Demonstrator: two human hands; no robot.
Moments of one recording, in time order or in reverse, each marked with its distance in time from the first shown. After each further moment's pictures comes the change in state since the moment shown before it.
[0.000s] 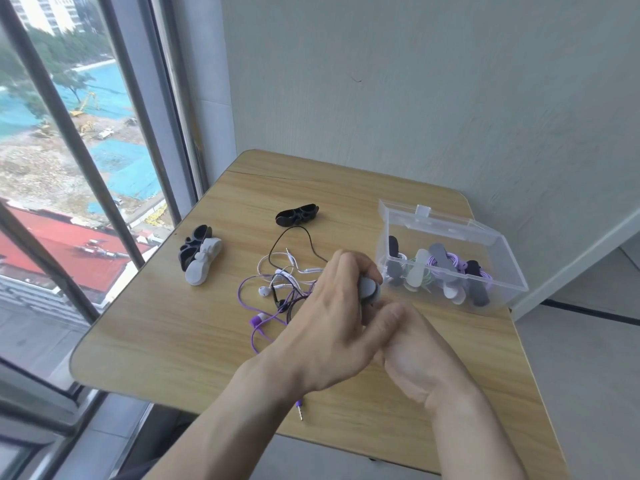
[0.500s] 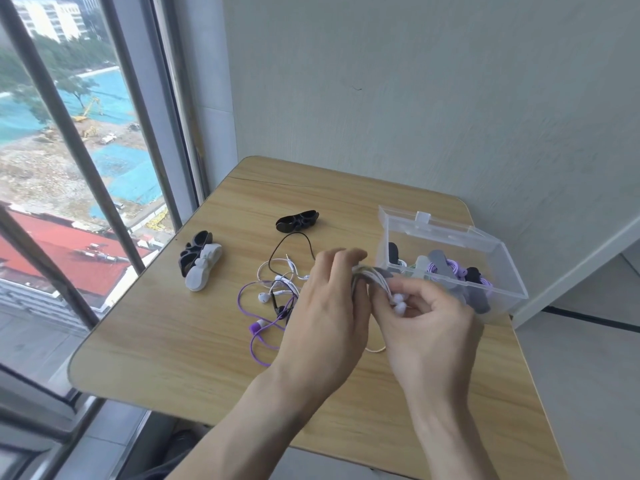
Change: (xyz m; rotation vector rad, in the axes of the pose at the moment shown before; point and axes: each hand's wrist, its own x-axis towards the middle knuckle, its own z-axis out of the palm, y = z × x) left_hand 0.001 0.000 0.011 0.143 0.218 -0.126; right_hand -0.004 -0.011 0.016 -0.501 0.912 -0.411
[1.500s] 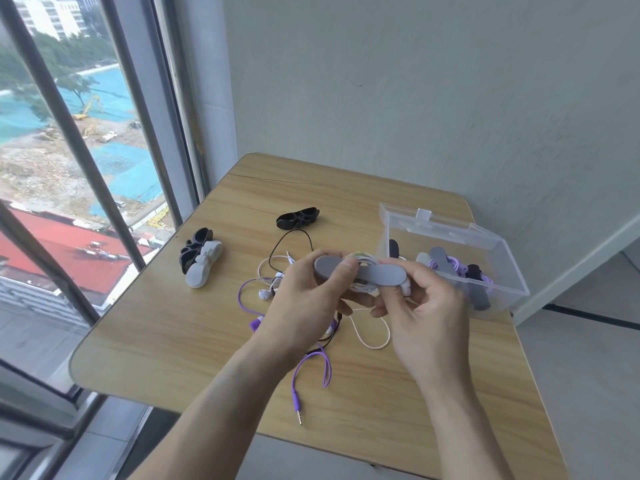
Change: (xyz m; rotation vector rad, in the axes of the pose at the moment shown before) left_hand 0.017 -0.003 -0.024 -0.706 -0.147 -0.501; right_hand 0.015 0.016 -0.002 0.167 -0.247 -0.029
